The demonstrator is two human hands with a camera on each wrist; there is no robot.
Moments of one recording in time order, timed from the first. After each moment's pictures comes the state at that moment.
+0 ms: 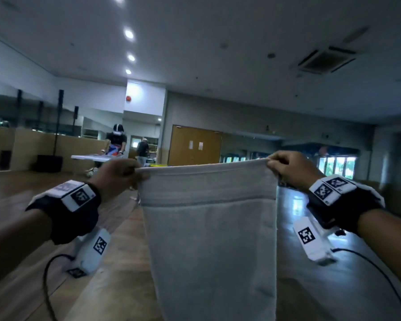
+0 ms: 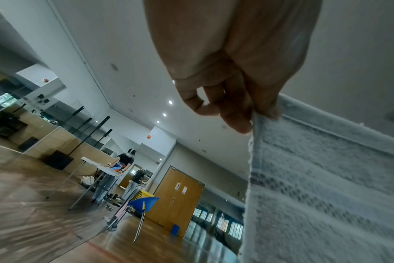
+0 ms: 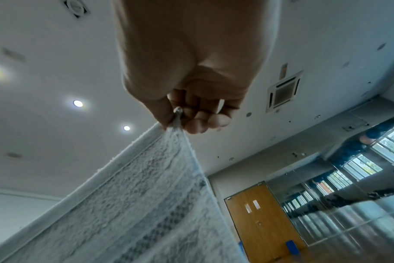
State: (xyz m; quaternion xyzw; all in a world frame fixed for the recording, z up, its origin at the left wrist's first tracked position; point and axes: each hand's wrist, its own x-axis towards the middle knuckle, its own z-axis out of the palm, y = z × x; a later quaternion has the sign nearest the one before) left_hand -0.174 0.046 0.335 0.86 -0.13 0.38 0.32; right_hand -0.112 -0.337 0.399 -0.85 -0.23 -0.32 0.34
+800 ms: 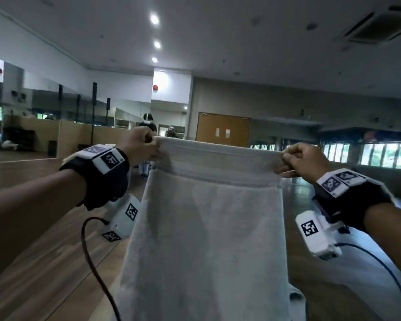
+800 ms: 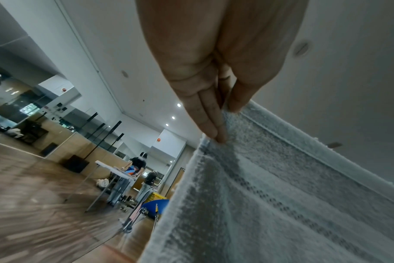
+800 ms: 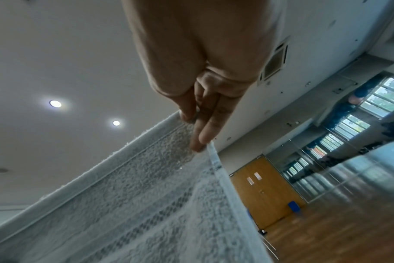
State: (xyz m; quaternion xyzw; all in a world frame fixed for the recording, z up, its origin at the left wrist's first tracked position) left_hand -0.117 0.080 0.364 0.83 0.00 0.38 0.42; right_hand 0.006 -0.255 0.371 -0.79 -0.21 -0.24 0.52
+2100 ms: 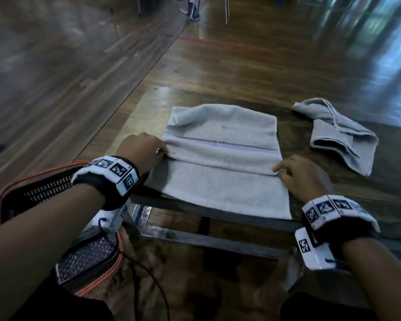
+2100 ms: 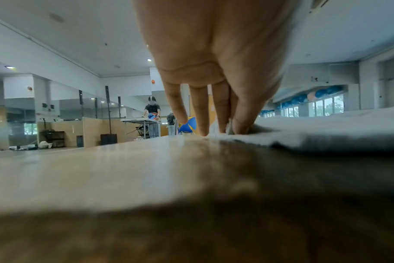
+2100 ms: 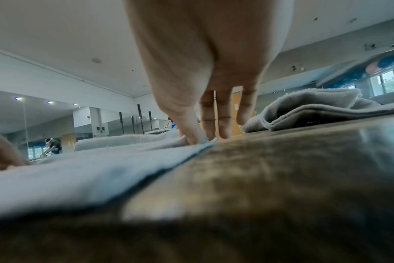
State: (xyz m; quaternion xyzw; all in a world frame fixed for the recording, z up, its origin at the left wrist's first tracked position) left_hand -0.057 0.142 -0.063 1.00 0.07 0.00 0.05; right_hand 0.044 -0.208 -0.071 -0.97 -0.22 -0.03 0.09
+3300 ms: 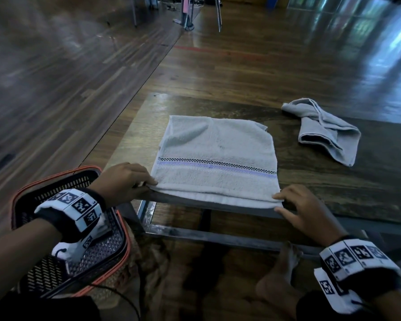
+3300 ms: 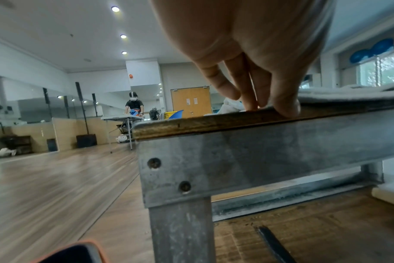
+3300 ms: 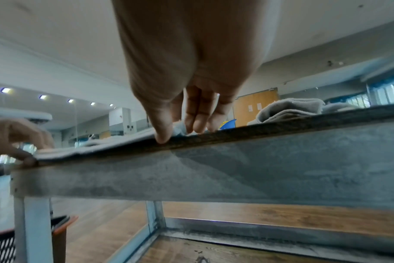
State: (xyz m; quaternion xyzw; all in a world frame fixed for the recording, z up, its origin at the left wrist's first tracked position) left_hand -0.147 0.158 -0.071 0.98 -0.14 0.06 0.13; right_hand -0.036 -0.266 -0.090 -0.91 -0.37 -0.04 0.17
